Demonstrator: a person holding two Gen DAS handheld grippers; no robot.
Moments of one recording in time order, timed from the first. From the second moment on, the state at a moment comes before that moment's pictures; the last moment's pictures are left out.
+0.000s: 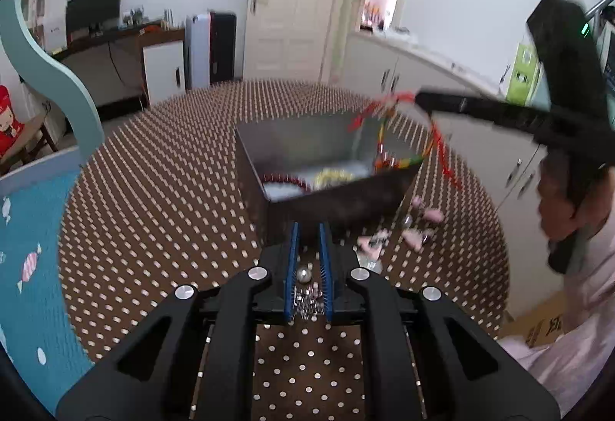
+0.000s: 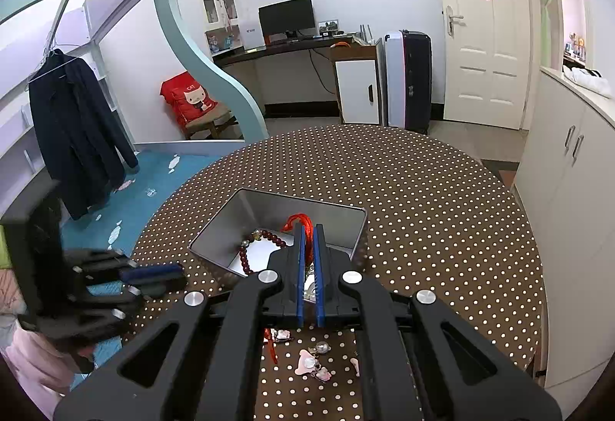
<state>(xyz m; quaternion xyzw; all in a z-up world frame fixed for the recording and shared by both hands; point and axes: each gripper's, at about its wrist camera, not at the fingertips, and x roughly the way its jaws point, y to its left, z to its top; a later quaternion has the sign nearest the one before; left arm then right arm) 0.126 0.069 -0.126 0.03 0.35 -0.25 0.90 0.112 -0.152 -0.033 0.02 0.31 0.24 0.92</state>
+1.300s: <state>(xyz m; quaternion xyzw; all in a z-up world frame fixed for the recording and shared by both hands) 0.169 0.032 -0.089 0.03 0.30 -0.24 0.92 0.125 -0.150 -0.022 0.03 0.30 0.23 0.93</state>
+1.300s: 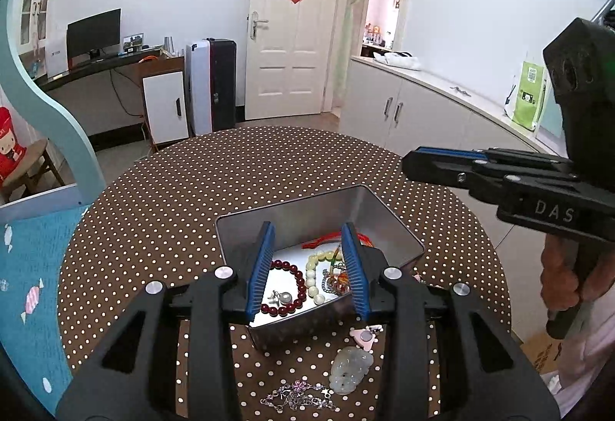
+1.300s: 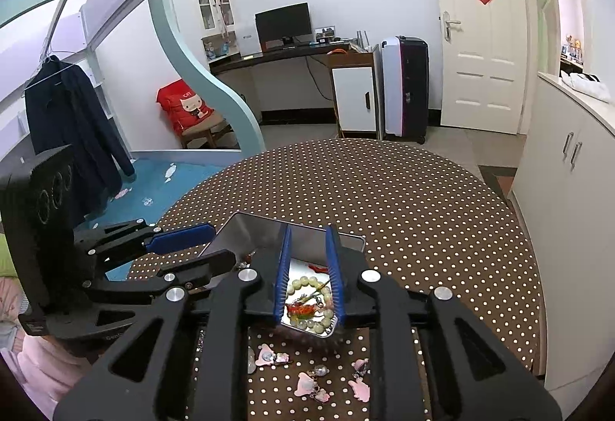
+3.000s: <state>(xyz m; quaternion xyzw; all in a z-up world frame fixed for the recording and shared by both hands) 0.112 0.100 -0.171 -0.01 0.40 -0.17 0.90 0.063 -0.103 -0.101 -0.01 0.42 0.26 0.87</state>
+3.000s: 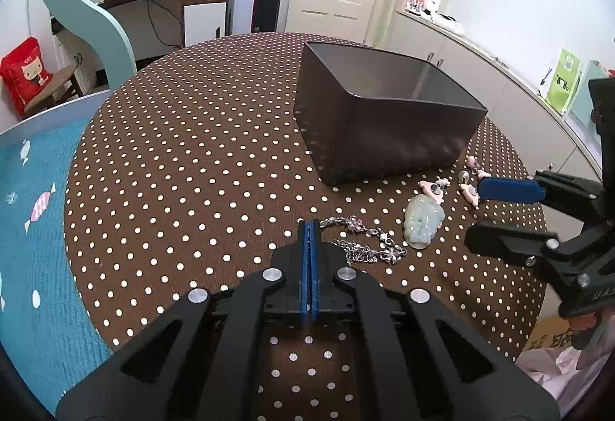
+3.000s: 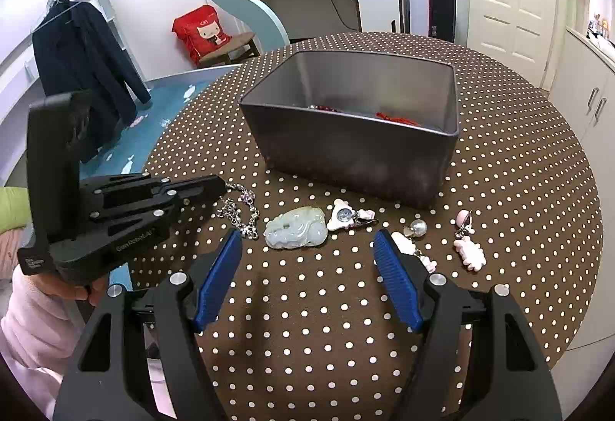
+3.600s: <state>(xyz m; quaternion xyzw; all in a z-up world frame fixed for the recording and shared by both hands) 0.111 0.104 -0.164 -0.01 0.41 -0.19 0.89 0.066 -0.065 -0.120 -0.10 0.41 0.25 0.87</state>
